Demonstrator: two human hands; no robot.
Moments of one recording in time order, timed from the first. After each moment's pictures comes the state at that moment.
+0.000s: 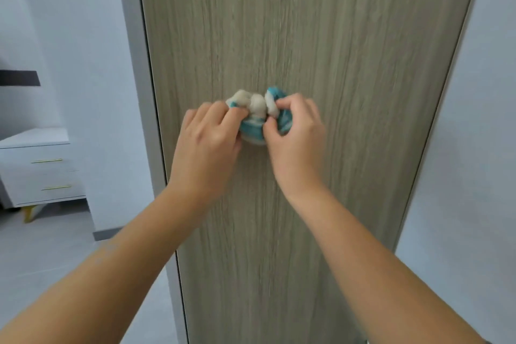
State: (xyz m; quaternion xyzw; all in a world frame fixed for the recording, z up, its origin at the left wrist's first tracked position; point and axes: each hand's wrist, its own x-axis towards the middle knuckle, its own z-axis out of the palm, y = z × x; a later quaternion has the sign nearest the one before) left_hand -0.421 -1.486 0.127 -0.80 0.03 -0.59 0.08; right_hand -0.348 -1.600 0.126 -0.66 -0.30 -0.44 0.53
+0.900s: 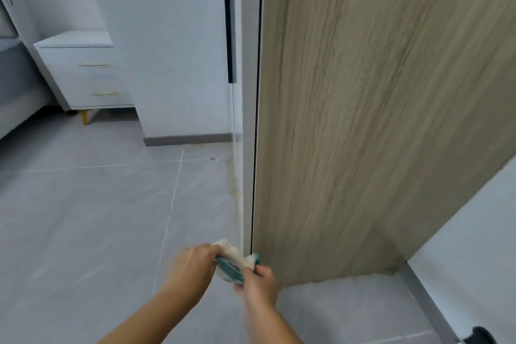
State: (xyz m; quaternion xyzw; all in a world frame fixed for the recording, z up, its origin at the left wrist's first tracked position) left_hand -0.560 -1.382 -0.240 -0.98 -0.20 0.00 -0.05; right_hand -0.499 -1.492 -0.290 -0.67 0.22 0.27 0.66
